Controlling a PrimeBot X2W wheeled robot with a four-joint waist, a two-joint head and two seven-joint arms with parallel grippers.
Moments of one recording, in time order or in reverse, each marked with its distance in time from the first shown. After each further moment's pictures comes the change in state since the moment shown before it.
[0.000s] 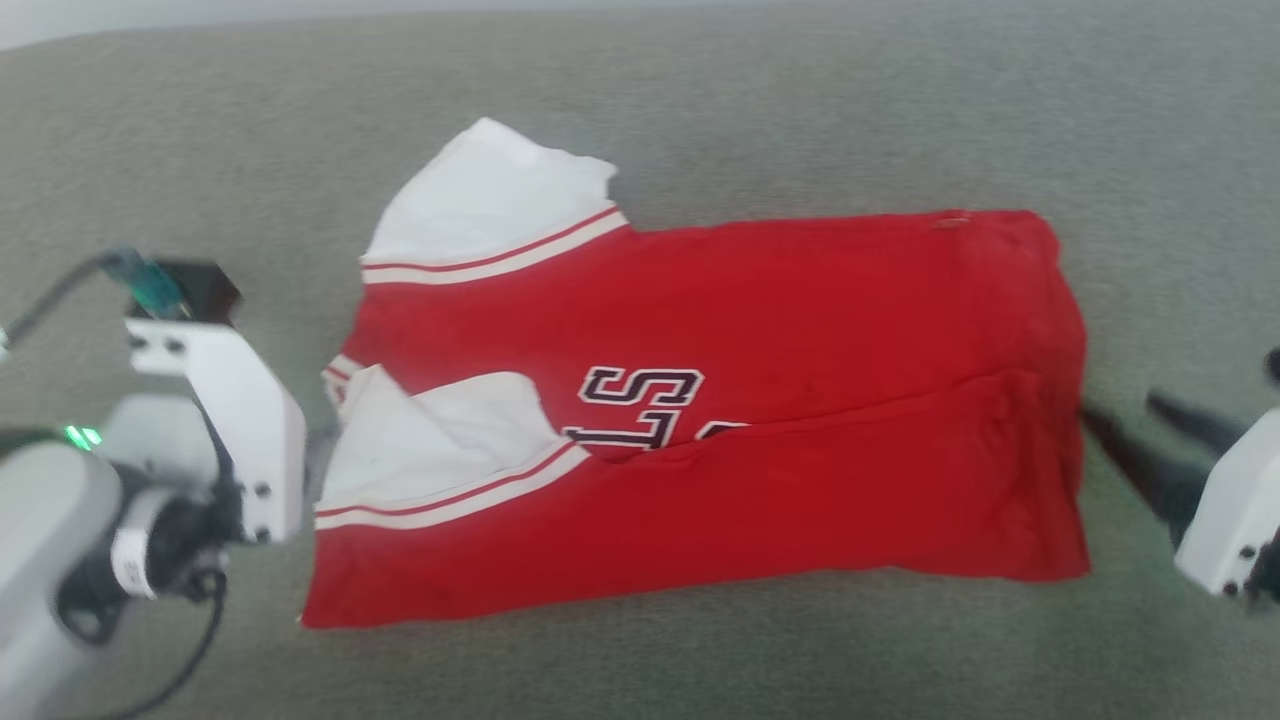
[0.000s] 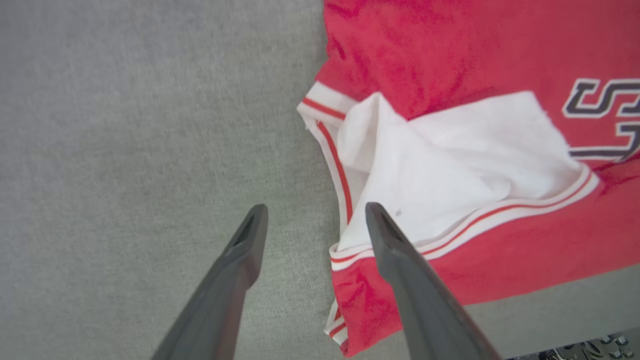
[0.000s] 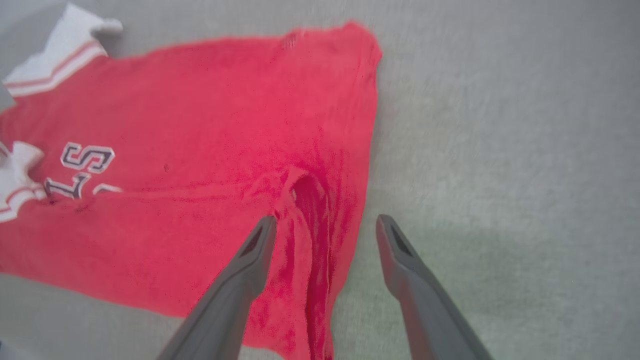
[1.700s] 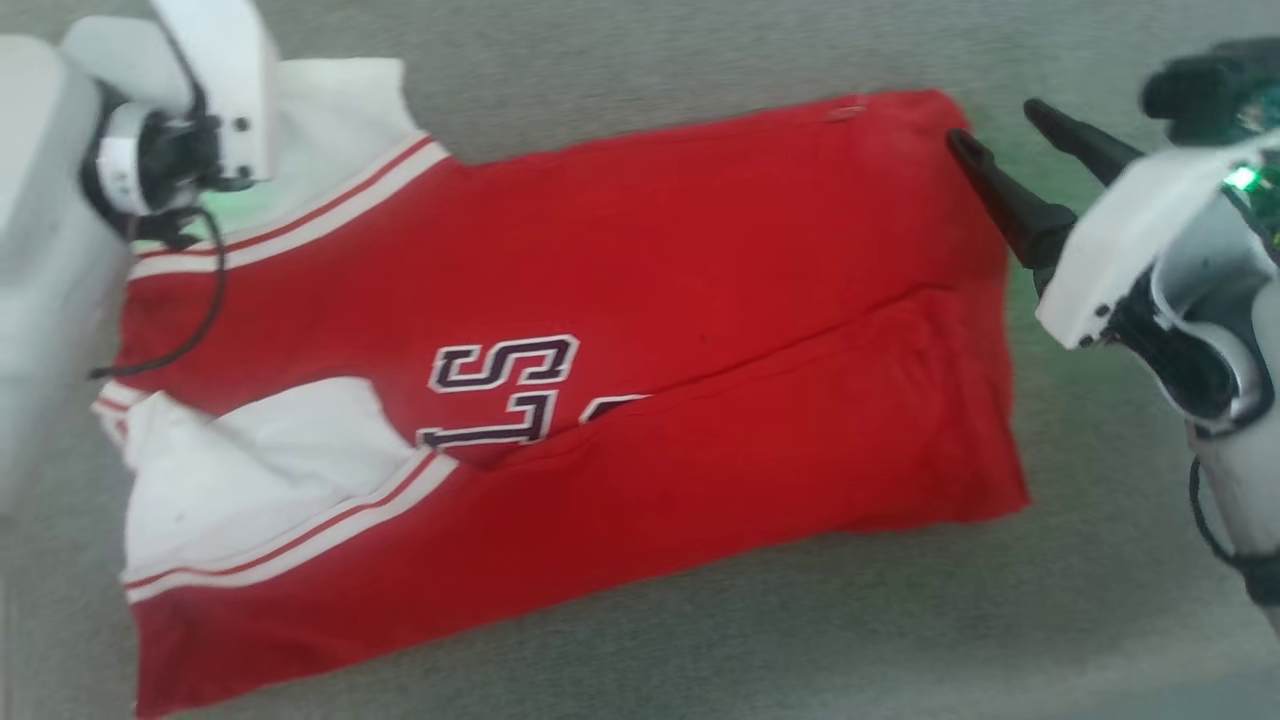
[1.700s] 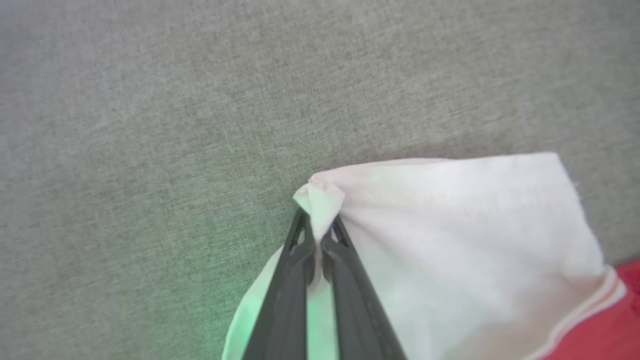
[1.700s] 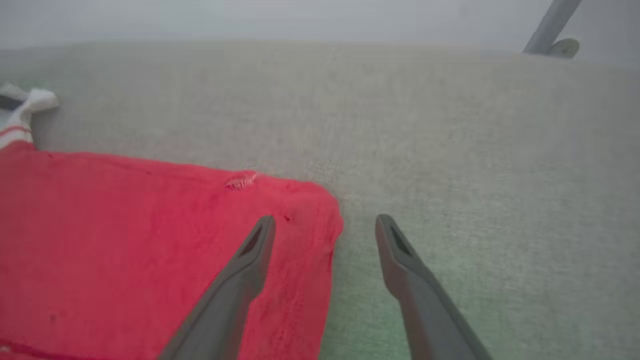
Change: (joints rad) left arm -0.638 -0.344 -0.071 0.783 0.170 -0.318 0.017; right arm -0.568 -0.025 0.406 0.386 -0.021 0.000 -0.411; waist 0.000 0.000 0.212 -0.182
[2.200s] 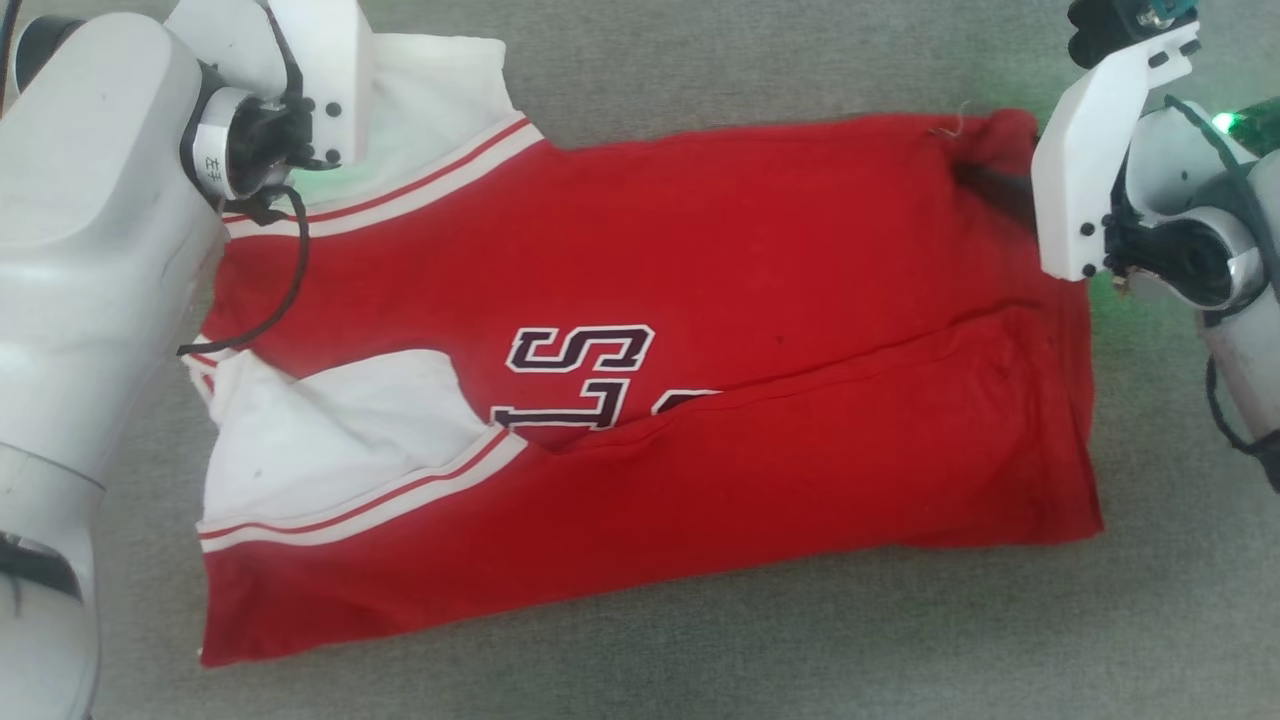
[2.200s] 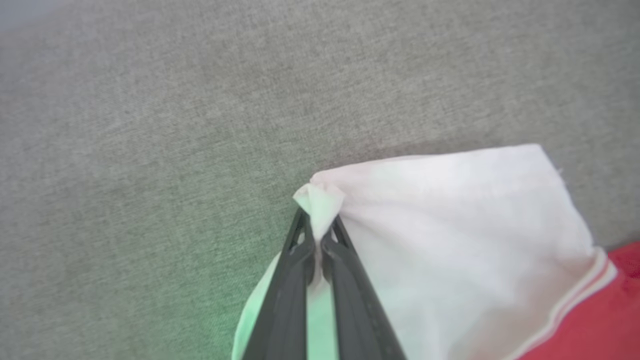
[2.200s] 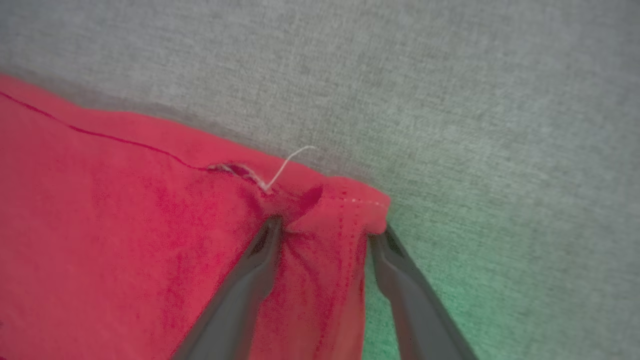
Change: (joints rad) left arm -0.054 -0.123 -0.018 0.120 0.005 -0.064 -0.103; right arm -0.252 -0.019 0.197 0.284 0.076 0.000 0.364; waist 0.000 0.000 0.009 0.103
